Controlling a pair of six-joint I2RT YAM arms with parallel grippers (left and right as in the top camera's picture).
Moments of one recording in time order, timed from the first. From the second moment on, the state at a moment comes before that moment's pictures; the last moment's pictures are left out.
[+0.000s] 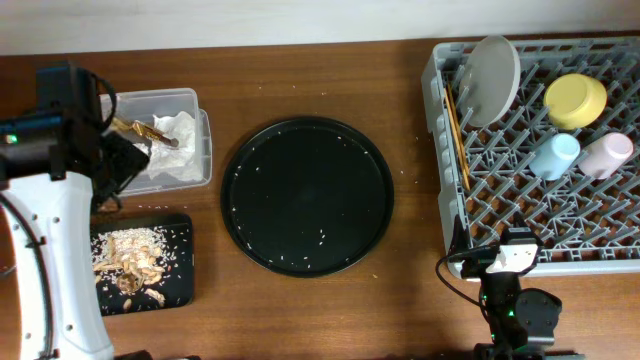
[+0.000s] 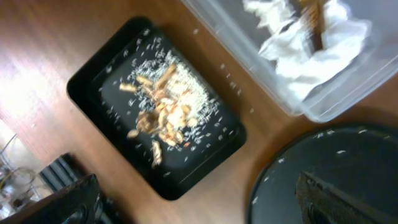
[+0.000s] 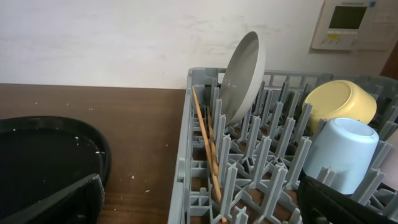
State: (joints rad) left arm 0.14 1.55 1.80 -1.59 -0.29 -0.75; right arm -0.10 0.01 0.01 -0.07 -0.09 -0.04
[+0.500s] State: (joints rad) left arm 0.01 0.55 0.21 -0.07 -0.01 -0.26; right arm -0.10 0.01 0.01 -0.07 -0.09 -0.04
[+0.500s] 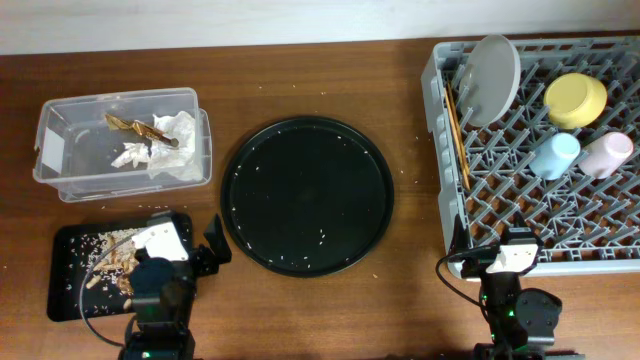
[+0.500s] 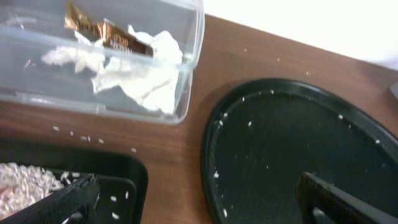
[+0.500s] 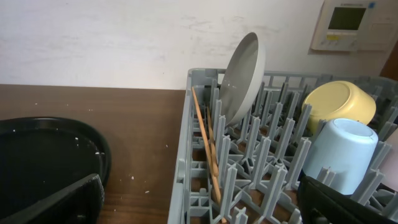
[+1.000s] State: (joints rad) left arm 0.01 0.04 0.01 -0.08 -0.01 -0.08; right arm -0.10 0.01 0.01 -0.07 -0.09 -0.04
